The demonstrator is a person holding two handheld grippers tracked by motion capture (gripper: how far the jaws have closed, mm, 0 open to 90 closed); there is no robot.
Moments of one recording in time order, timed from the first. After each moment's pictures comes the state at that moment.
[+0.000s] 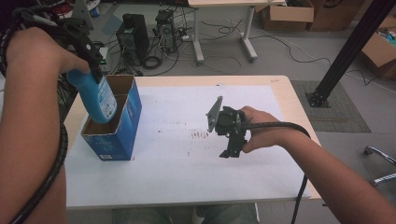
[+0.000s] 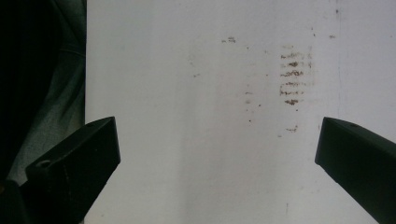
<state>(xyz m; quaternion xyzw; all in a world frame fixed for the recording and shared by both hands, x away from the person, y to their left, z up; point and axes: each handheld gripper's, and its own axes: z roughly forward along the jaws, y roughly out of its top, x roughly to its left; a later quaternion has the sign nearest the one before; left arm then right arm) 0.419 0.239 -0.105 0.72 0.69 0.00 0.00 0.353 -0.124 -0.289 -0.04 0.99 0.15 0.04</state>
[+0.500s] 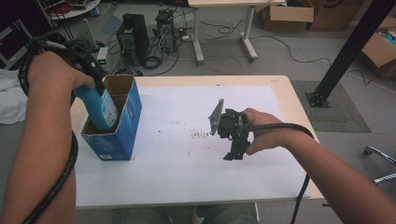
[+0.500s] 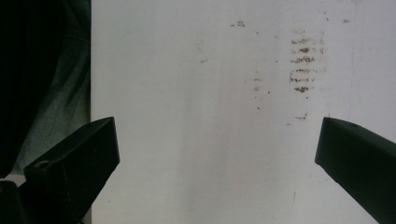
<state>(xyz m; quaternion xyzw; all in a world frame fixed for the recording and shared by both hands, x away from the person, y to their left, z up) 0.436 0.256 -0.165 0.71 0.70 -0.01 -0.01 0.349 -0.130 -0.292 -0.04 0.99 0.12 0.03</state>
